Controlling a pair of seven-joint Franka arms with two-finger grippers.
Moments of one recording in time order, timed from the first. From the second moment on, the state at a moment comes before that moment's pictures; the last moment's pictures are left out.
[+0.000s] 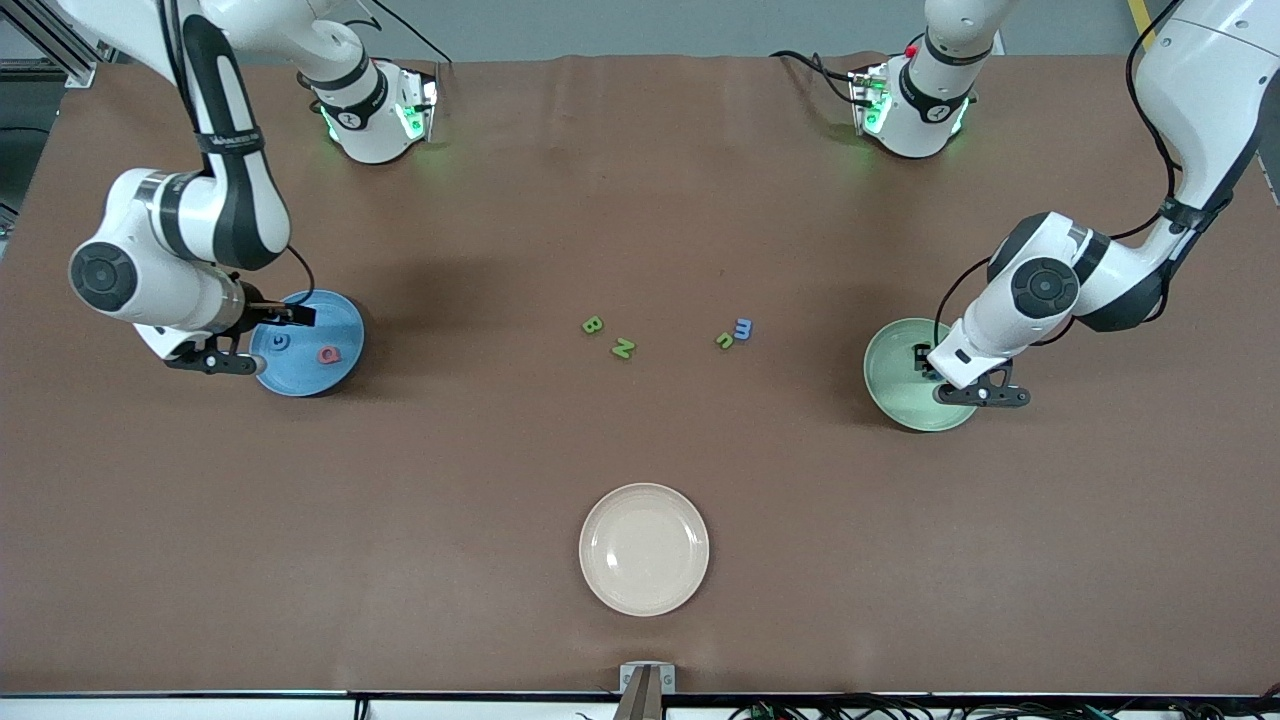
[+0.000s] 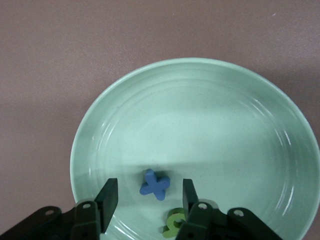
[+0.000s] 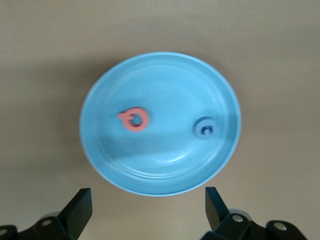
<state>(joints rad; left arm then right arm) 0.80 0.53 -0.89 -2.23 0.76 2.38 -0.54 0.82 0.20 -0.85 -2.26 0.10 2.10 0.01</state>
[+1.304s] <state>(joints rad) 0.47 0.62 -1.10 -2.18 0.76 2.33 -0.78 1.44 0.47 -0.70 -2.12 0.45 2.40 1.23</state>
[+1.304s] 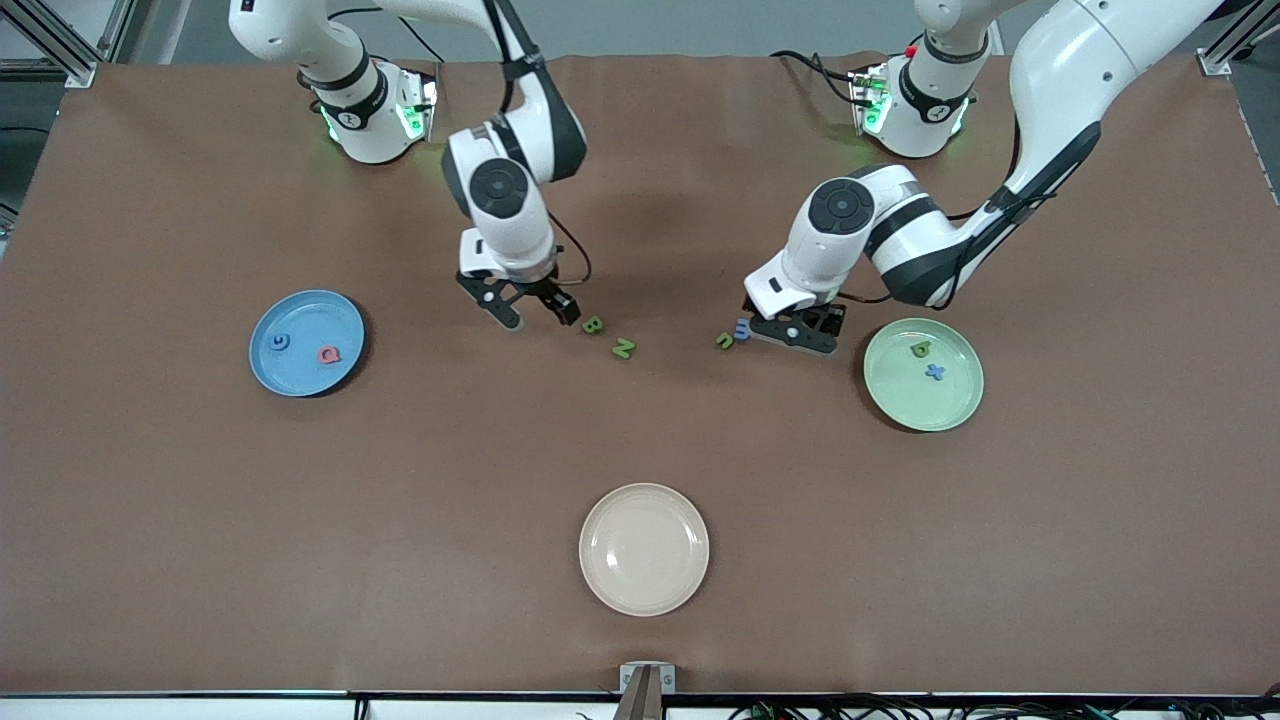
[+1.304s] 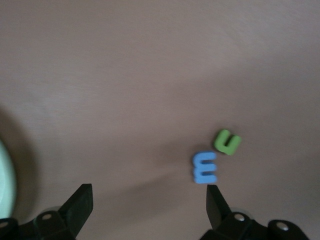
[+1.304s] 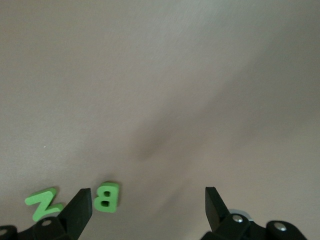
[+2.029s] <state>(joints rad) 0.26 0.70 -0.93 -2.13 0.76 2.41 -0.91 1.44 0.65 -0.66 -2.02 0.57 2.47 1.33</state>
